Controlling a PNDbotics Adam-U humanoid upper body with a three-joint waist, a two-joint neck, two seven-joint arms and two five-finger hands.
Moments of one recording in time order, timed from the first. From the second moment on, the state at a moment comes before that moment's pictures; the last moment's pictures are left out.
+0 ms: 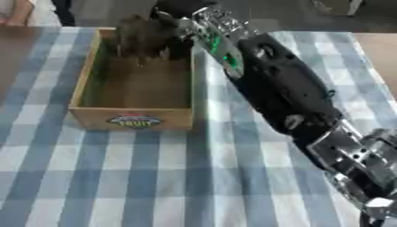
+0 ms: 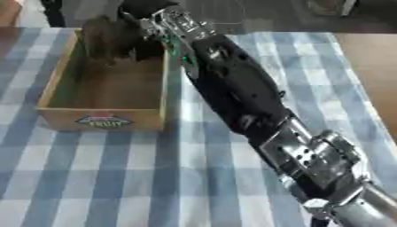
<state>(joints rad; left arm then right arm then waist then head) -0.44 0.17 0.02 -1.98 -0.09 -0.10 0.57 -1.36 -0.17 0.34 -0.84 1.08 -0.03 0.37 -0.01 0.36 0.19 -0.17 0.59</state>
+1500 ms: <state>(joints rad) -0.44 0.17 0.02 -1.98 -0.08 -0.09 0.57 -1.34 -0.10 0.31 -0.73 1.16 -0.17 0.52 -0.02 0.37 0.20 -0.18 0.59</state>
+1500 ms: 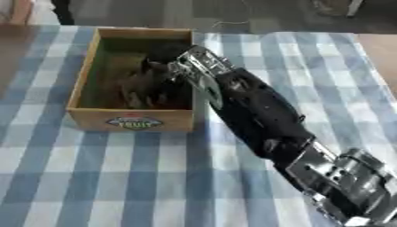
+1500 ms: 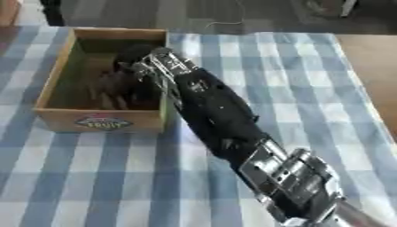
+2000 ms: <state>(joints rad) -0.44 0.17 0.02 -1.98 -0.08 -0.09 0.57 -1.34 -0.10 0.31 -0.76 1.17 -0.18 0.52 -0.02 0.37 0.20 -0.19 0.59</state>
